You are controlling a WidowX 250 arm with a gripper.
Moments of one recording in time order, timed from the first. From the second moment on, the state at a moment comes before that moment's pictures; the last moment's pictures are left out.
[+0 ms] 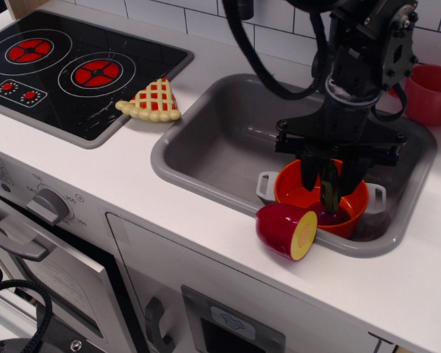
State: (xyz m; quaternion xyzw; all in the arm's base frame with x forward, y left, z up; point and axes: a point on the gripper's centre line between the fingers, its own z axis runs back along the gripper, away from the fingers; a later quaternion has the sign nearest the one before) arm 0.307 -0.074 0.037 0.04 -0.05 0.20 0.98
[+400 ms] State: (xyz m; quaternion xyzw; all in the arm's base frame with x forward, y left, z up) arm 0.307 -0.076 0.037 0.02 -0.05 0.20 0.98
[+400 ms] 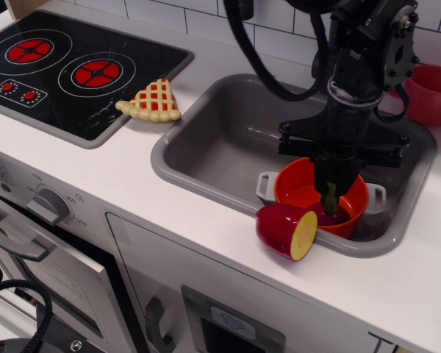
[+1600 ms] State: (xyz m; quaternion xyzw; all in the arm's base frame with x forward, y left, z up) arm 0.336 0.007 0.115 -0.01 -0.17 0.29 0.94
